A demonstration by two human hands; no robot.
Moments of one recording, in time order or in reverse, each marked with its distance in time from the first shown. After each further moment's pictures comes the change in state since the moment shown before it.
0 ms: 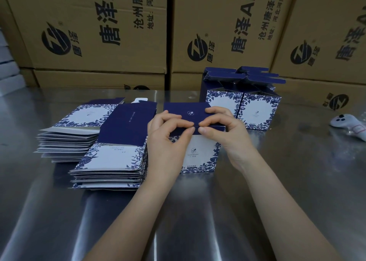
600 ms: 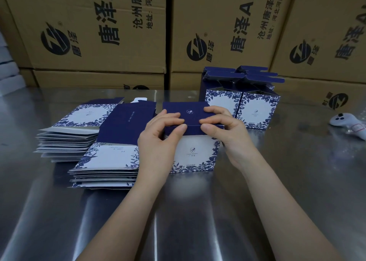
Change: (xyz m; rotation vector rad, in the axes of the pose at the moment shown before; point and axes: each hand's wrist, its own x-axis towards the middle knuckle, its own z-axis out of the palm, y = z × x) left_hand 0.002 -0.007 -0.008 -0.197 -0.003 -0.089; right_hand 0.002 0.006 -0.005 0.126 -0.022 0.050
